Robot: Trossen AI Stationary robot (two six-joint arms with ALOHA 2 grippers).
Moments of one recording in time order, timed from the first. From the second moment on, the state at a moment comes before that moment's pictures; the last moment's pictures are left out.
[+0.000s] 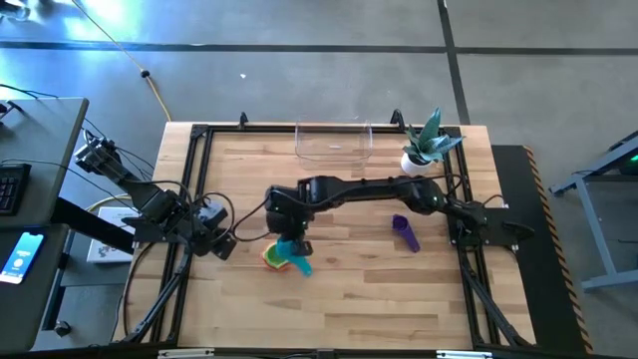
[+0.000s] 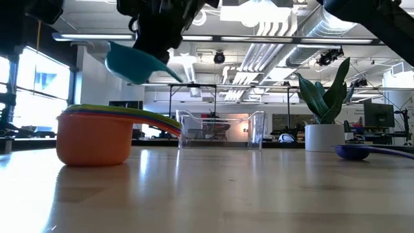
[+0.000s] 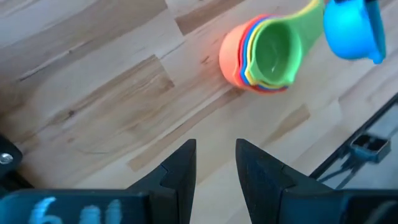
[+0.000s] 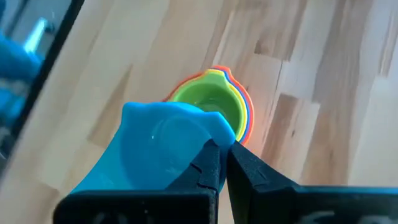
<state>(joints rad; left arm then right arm) -0.62 0.94 0.85 -1.07 -0.19 -1.63 0.05 2.40 2.36 -0.99 -0.32 -0.21</state>
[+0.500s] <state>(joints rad) -0.62 0.94 0.85 -1.07 -0.27 -1.82 0.07 2.37 2.36 -1.02 -0.19 -0.58</state>
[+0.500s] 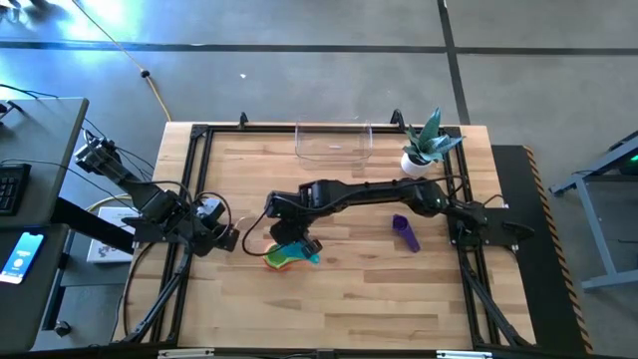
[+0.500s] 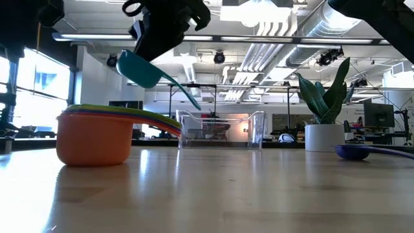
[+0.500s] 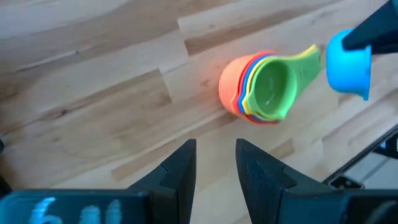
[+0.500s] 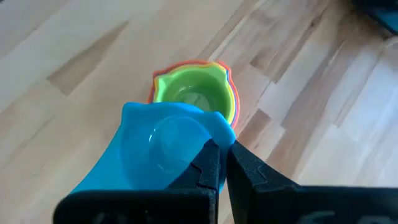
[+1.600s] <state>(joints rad) -0.62 0.98 0.85 -1.05 -0.28 -1.75 -0.06 2.45 2.31 -1.05 -0.08 -0.84</state>
